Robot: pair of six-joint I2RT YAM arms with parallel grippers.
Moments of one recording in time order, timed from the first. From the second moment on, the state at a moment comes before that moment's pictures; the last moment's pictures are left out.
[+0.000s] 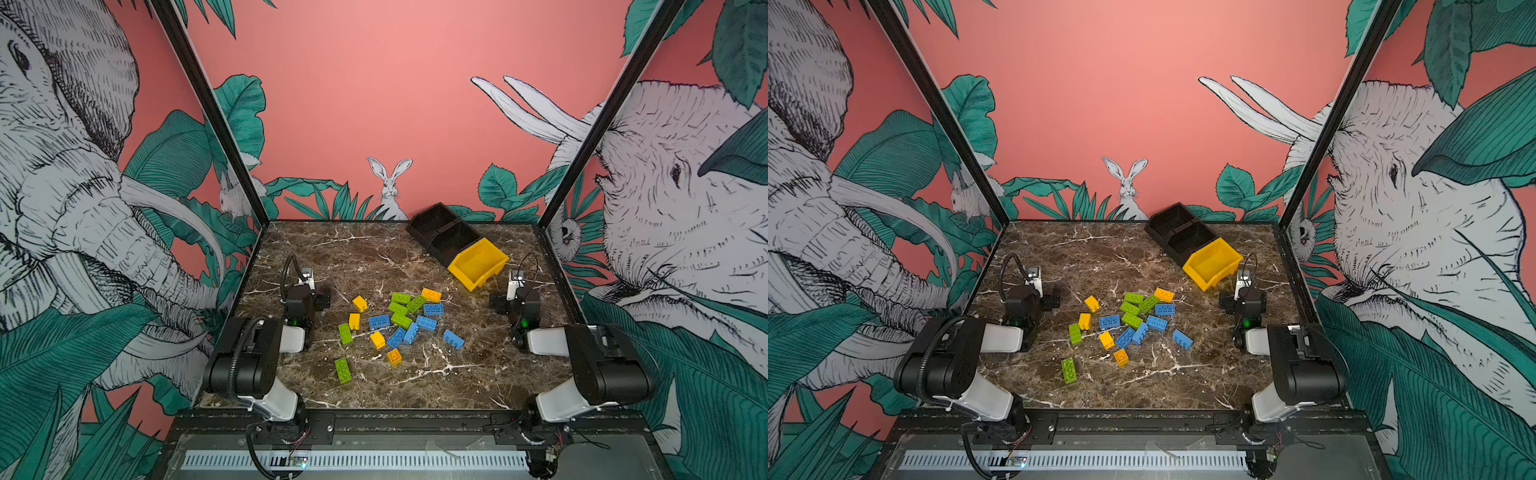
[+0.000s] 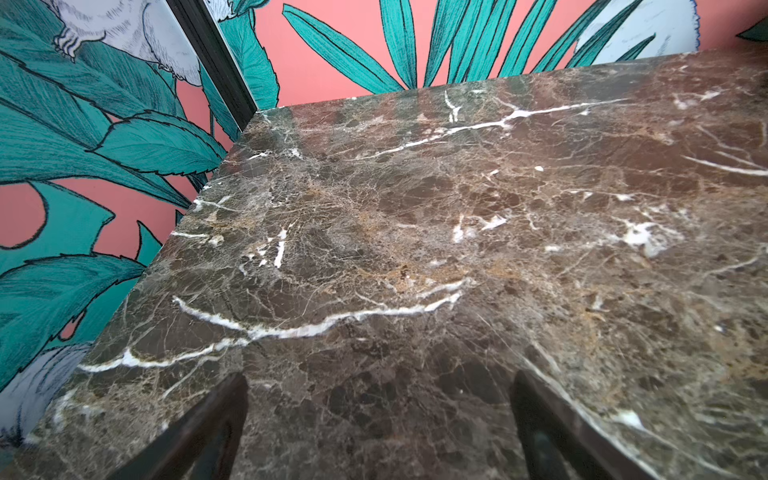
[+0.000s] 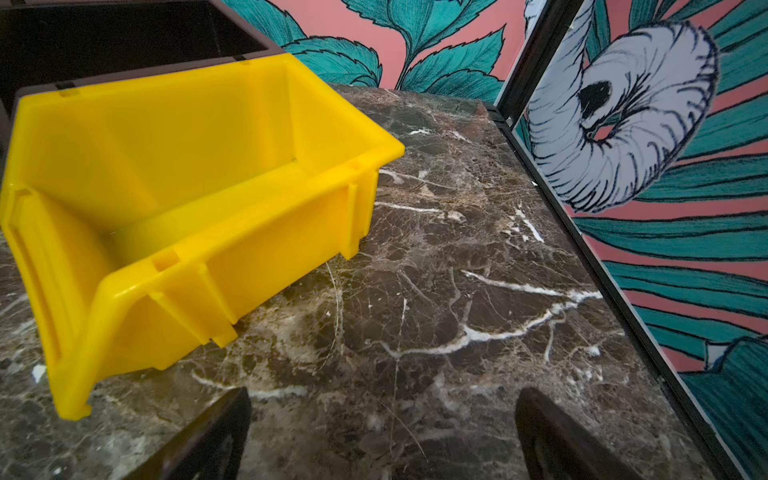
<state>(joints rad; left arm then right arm) -0.08 1.57 0.39 0.80 -0.20 0.11 0.05 1.53 0.38 0.73 0.20 -0.08</state>
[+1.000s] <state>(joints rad) -0.08 1.57 0.39 0.80 -0.20 0.11 0.04 1.53 0.40 0.72 0.17 -0.08</state>
